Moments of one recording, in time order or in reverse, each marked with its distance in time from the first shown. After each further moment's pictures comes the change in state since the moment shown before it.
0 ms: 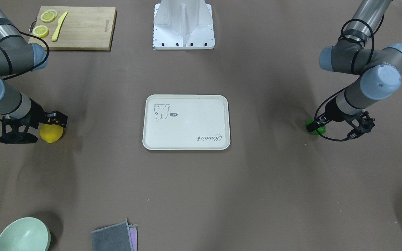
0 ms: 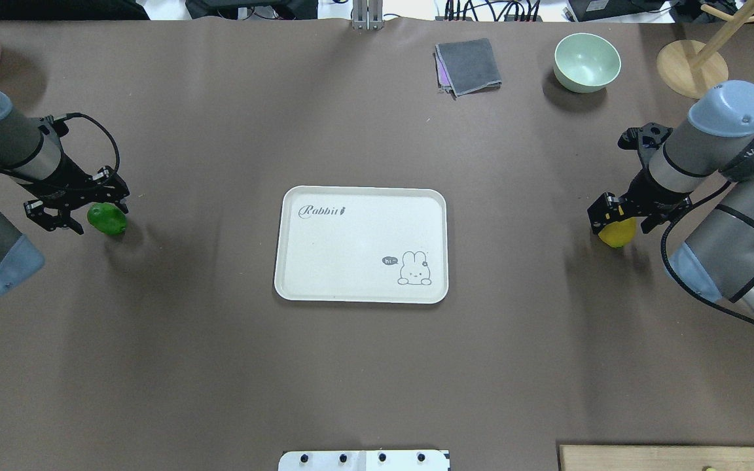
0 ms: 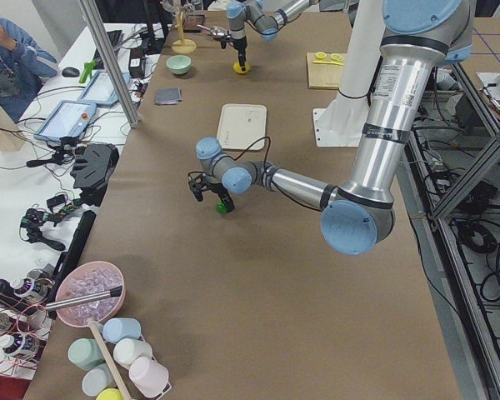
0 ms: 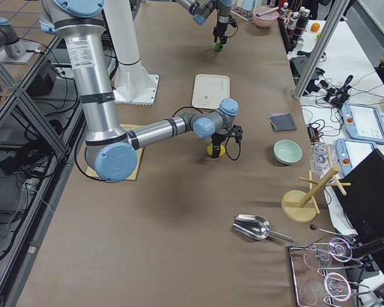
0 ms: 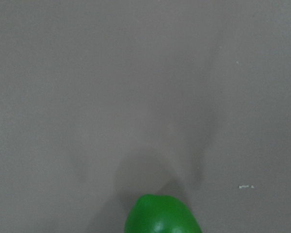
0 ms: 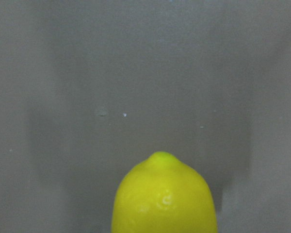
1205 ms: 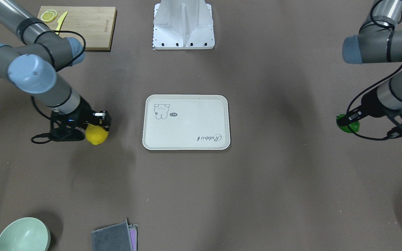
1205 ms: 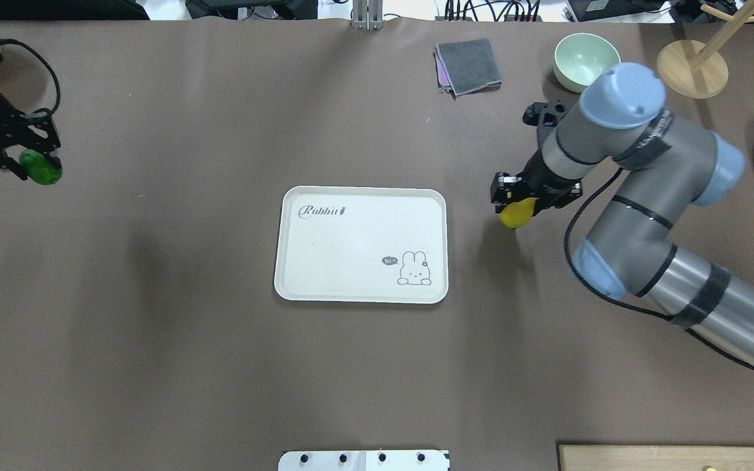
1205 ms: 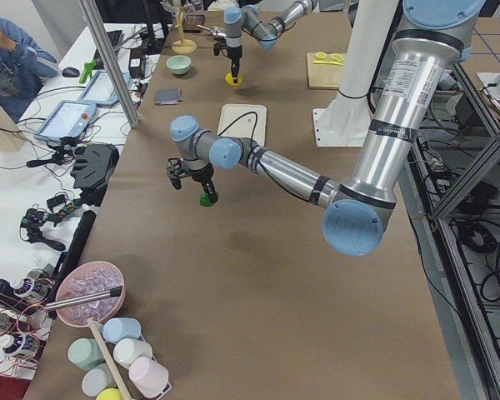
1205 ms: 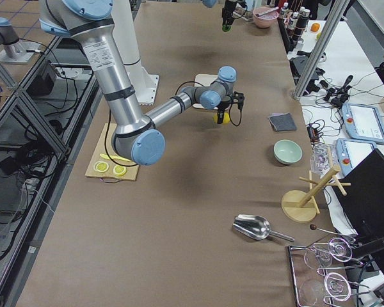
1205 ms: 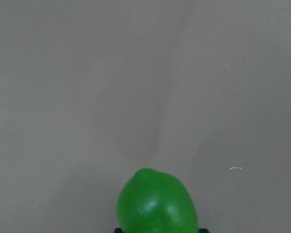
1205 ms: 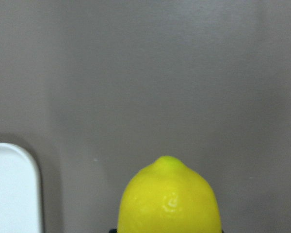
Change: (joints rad) left arm -0.247 -0.061 -0.130 0.437 -0.086 0.426; right arm -0.159 0.263 0.004 0.024 -0.128 0.333
